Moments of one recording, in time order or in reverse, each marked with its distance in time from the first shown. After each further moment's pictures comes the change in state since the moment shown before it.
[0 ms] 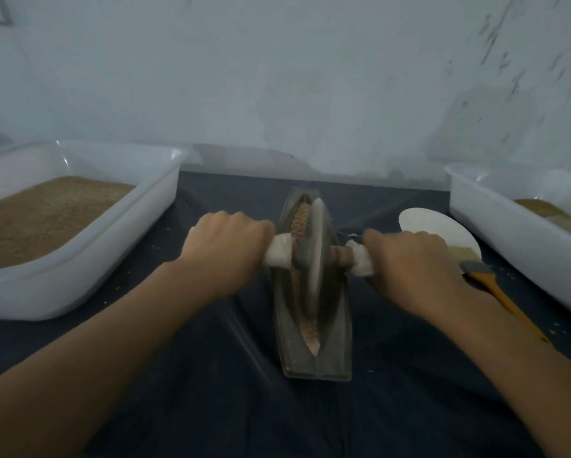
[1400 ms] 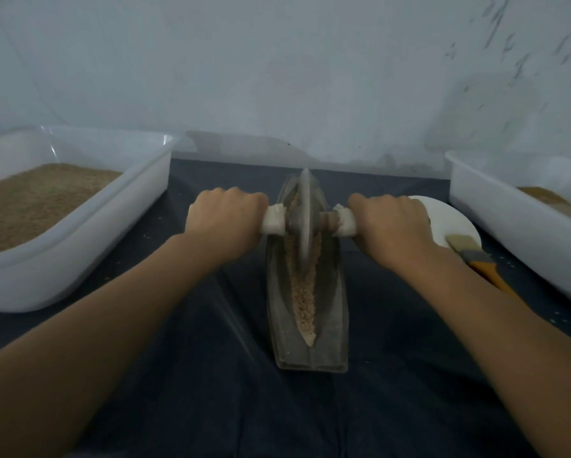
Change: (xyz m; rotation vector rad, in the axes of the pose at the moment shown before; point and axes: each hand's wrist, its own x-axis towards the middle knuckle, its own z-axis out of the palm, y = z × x) left_hand 0.029 -0.005 0.024 -0.033 -0.006 -0.083; right_hand 0.042 0.003 0.025 -0.021 -0.031 0.079
